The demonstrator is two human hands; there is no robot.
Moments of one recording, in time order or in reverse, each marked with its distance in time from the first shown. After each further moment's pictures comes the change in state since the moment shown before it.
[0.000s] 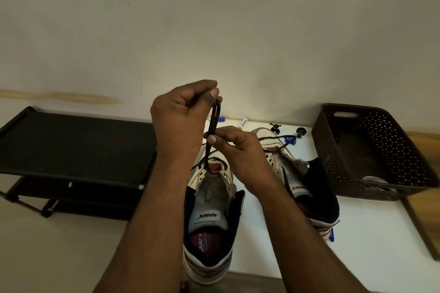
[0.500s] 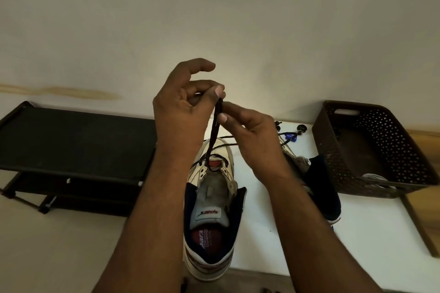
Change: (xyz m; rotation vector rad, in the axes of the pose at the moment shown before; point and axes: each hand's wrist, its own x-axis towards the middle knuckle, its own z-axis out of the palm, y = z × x) left_hand 0.000 0.009 -0.004 -0.001 -0.074 0.054; right_hand 0.008 -0.022 -0.008 0.089 0.113 -0.074
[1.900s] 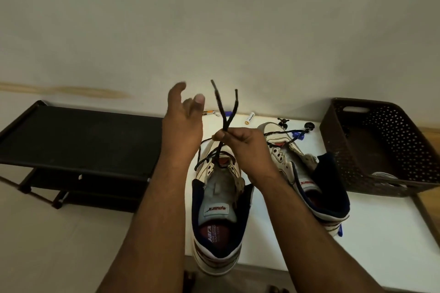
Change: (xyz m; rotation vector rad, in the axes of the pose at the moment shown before) left_hand -0.014 -0.039 -0.011 0.204 -0.007 -0.432; right_hand -0.009 0.045 0.009 -0.068 -0.009 0.242
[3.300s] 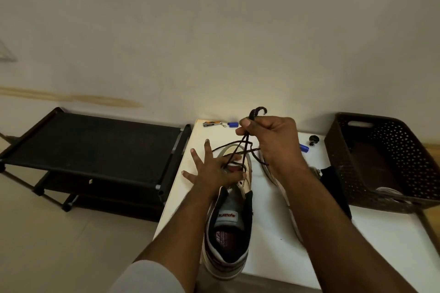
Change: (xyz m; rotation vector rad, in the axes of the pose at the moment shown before) left_hand -0.004 -0.090 0.038 0.654 -0.480 -0.220; right_hand -0.003 -0.063 -0.020 0.061 0.142 -0.095
